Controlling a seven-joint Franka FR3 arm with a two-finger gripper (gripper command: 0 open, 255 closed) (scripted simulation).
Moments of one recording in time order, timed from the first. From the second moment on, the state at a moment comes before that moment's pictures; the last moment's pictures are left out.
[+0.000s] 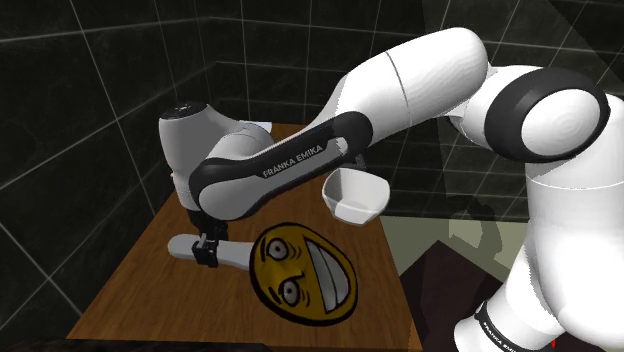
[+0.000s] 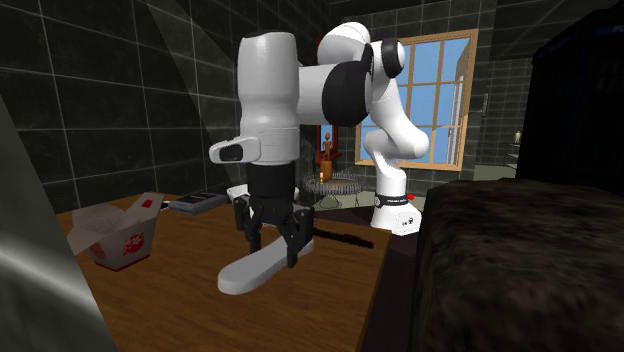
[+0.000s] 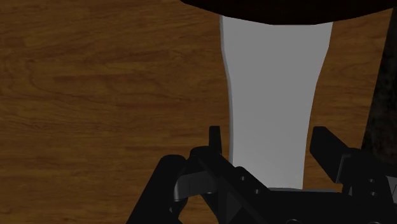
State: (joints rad) arm 0.42 0.50 0.36 -1.62 -0.22 2.08 -0.01
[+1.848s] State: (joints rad) arm 0.21 0.11 0.32 -1.94 -0.06 2.04 -0.29
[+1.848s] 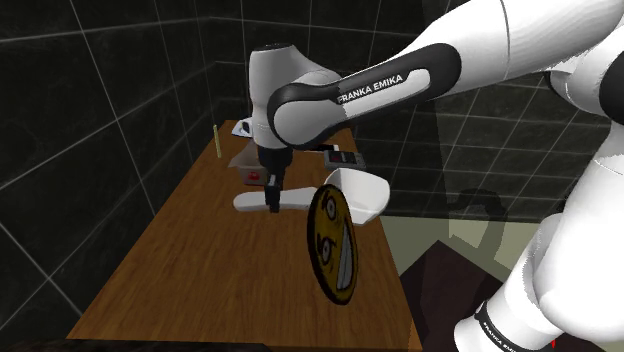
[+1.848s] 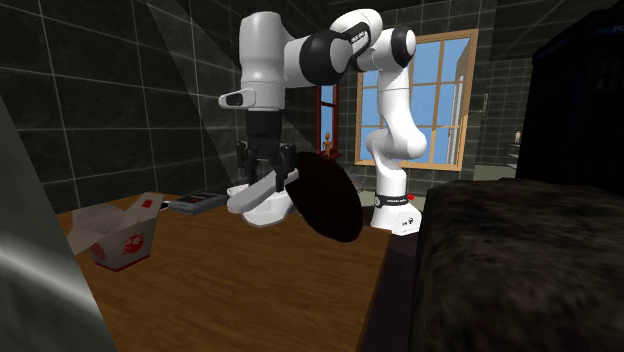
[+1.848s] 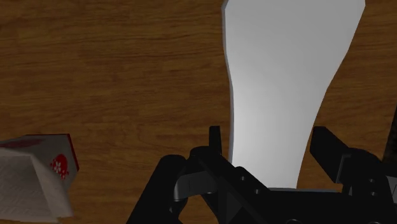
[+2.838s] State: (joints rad) arm 0.03 -0.13 0.14 -2.22 0.00 2.10 -0.67
